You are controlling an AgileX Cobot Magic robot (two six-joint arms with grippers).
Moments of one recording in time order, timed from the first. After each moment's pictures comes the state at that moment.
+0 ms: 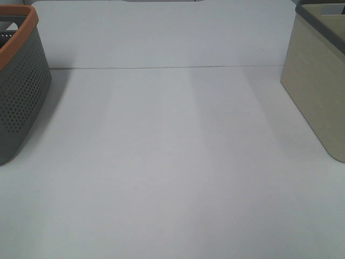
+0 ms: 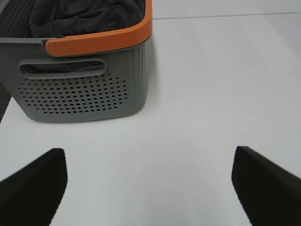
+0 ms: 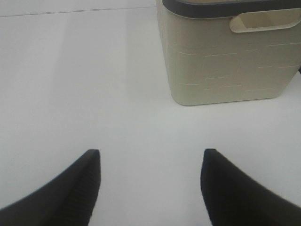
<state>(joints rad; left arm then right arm) -0.03 0.00 -0.50 -0.03 1.04 0.00 -0.01 0.00 -0.50 -0.03 1.07 0.05</state>
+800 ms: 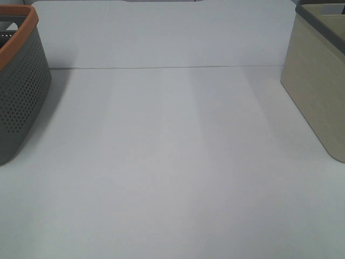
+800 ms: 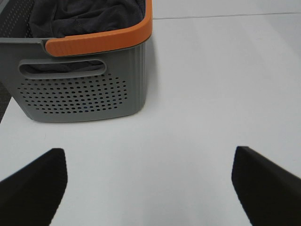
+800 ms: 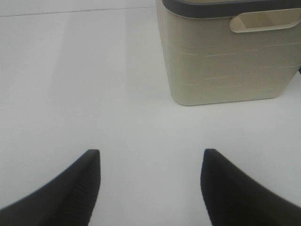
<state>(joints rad) -0.03 0.00 -0.50 -0.03 1.04 0.00 -0.01 0.00 -0.50 -0.03 1.07 0.05</state>
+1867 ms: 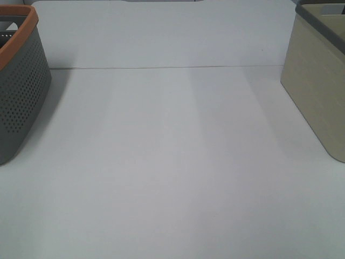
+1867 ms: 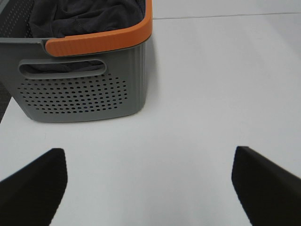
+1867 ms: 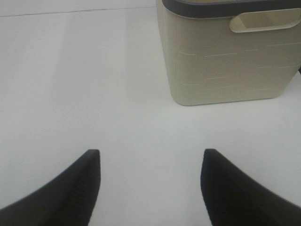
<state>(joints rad) -0.03 0.00 -0.50 -0.03 1.04 0.00 -0.01 0.00 -0.50 -0.03 1.07 0.05</state>
